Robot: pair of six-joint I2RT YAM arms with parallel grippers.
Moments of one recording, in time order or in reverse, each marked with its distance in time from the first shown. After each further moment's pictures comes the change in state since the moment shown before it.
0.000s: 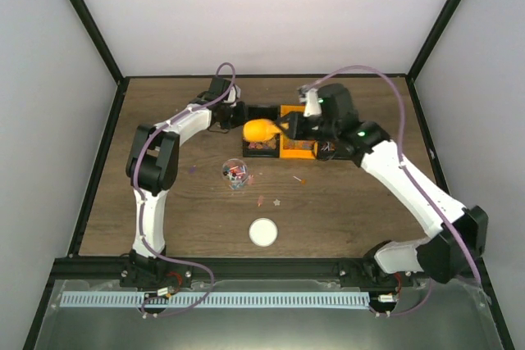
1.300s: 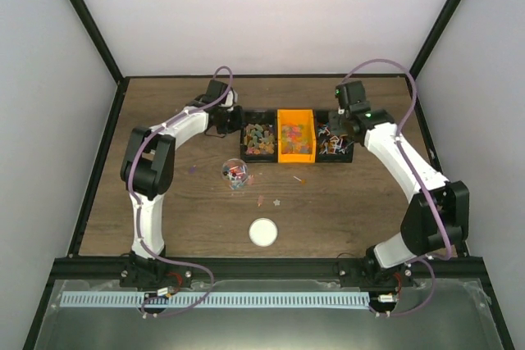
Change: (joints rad) left arm -0.001 -0.070 -0.081 -0.033 -0.011 -0.005; right arm -0.333 0.128 -0.016 -0.134 0.563 -0.434
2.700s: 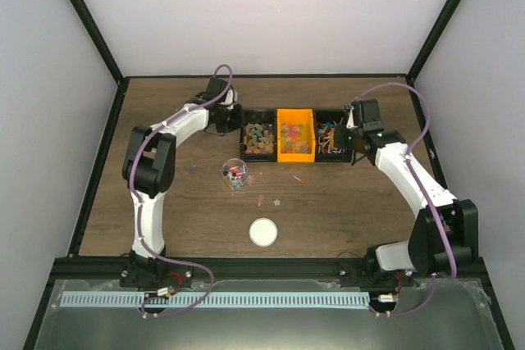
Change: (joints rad) left arm 0.005 0.024 0.054 -0.059 0.012 0.006; right arm -0.053 -0.132 -0.256 0.126 -0.248 0.135
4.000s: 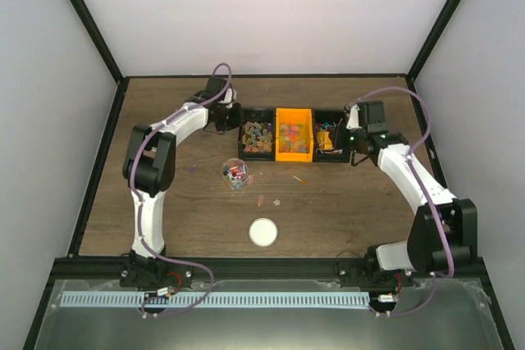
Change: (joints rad) left arm 0.006 0.014 0.019 -0.002 0.000 0.007; right arm -0.023 0.025 0.005 0.014 -0.187 0.011
